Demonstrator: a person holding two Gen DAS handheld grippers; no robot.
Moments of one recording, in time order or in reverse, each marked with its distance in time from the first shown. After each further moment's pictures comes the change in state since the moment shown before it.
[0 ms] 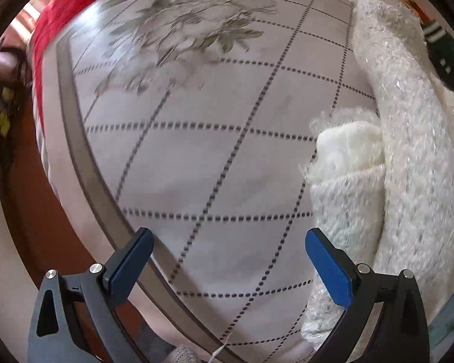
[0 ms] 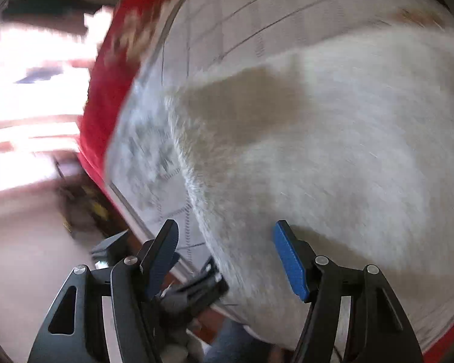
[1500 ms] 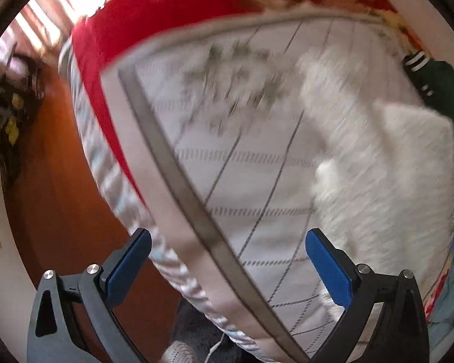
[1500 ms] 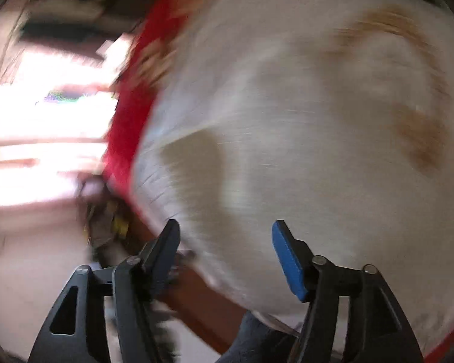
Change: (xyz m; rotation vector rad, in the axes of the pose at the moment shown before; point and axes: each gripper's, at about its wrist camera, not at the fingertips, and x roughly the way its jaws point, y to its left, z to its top) left arm -0.096 0.033 -0.032 0.042 -0.131 -0.019; right arm -0.098 -0.096 -0.095 0.167 -0.203 0.129
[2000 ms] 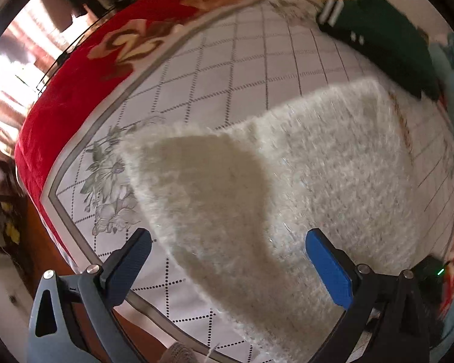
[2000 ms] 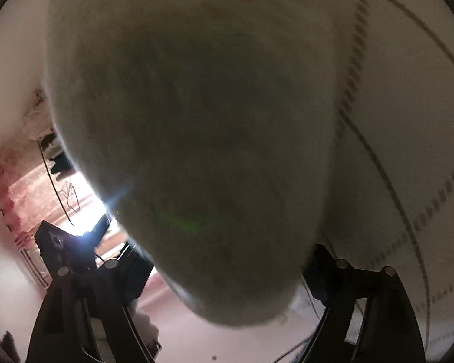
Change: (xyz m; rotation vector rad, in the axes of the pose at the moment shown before) left arm 0.005 -0.141 0.034 0.386 -0.034 0.002; right arm 0.107 -0.169 -0.062 0.526 -0.001 0.566
